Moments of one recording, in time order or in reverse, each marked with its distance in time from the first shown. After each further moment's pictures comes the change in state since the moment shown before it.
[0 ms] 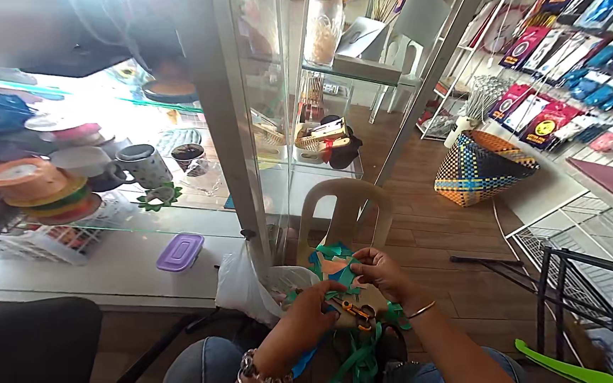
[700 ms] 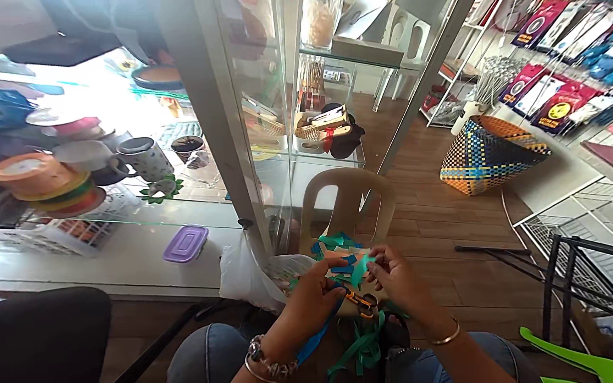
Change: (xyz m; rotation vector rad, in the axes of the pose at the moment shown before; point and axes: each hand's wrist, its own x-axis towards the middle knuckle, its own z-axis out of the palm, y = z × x) left_hand 0.000 0.005 0.013 -0.238 0.191 0.168; right_hand -0.050 0.001 0.004 -0.514 0.134 -0.222
